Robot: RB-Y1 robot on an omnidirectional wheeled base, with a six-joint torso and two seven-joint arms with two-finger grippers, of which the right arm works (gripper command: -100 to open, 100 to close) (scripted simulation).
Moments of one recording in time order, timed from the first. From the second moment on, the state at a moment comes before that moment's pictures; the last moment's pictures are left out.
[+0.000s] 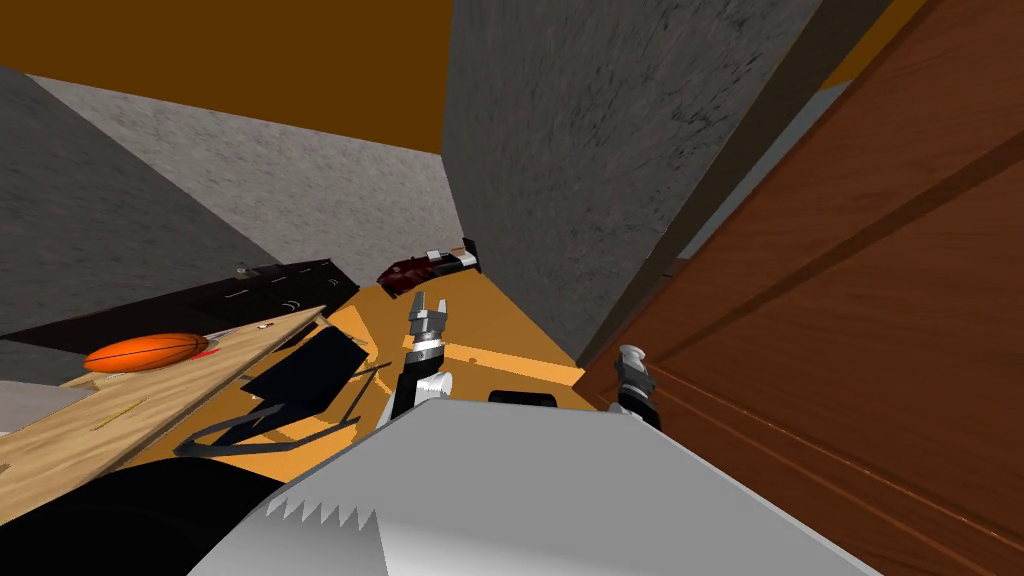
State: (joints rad) arm 0.09 -0.30 -0.05 -0.74 -0.79 -0.88 -1.34
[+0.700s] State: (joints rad) arm 0.11 -0.31 0.03 -0.80 -0.75 -0.85 -1.38
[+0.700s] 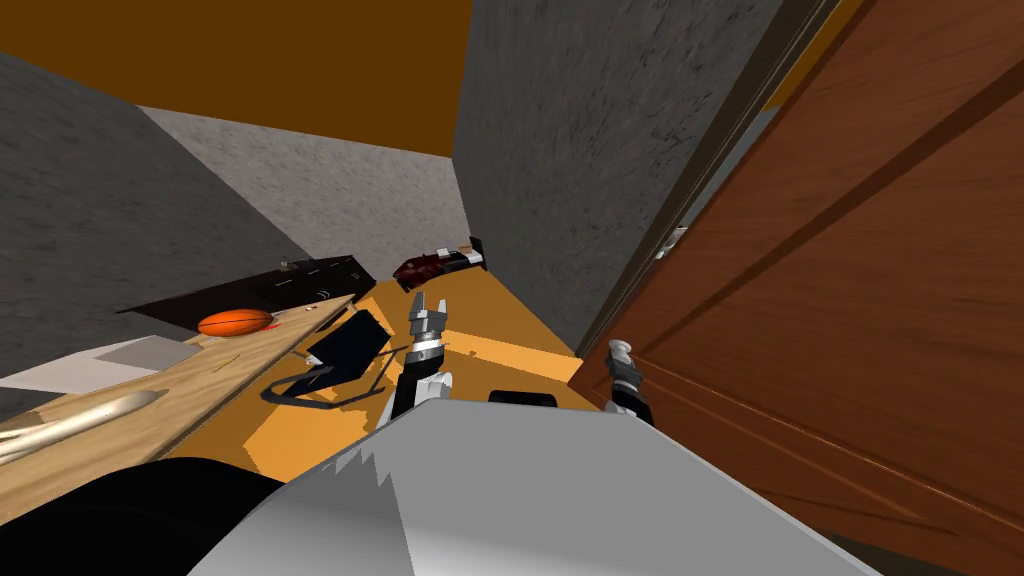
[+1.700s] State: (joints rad) arm 0.14 -0.34 0.13 -0.85 -0.69 -0.84 -1.43
